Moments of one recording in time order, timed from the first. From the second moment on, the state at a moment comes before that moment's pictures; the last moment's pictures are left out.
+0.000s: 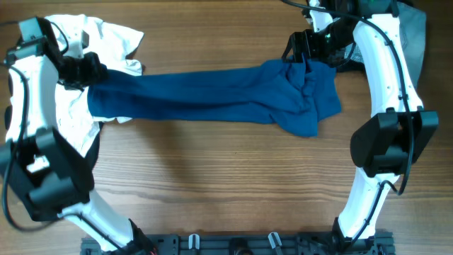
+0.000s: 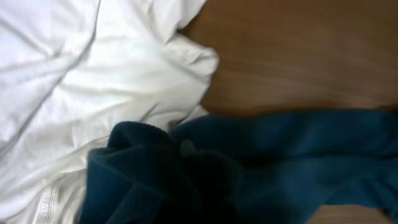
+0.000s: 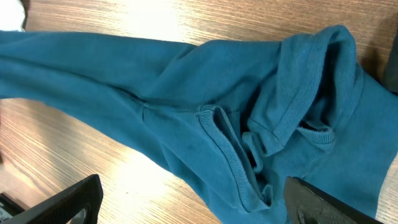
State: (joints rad) left arm 0.33 1.91 1.67 -0.99 0.39 0.06; right arm 0.05 2.15 2.15 -1.38 -0.40 -0.14
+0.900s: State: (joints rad) left arm -0.24 2.00 1.68 -0.90 0.27 -0.08; right arm 0.05 2.15 2.15 -1.36 -0.40 -0.13
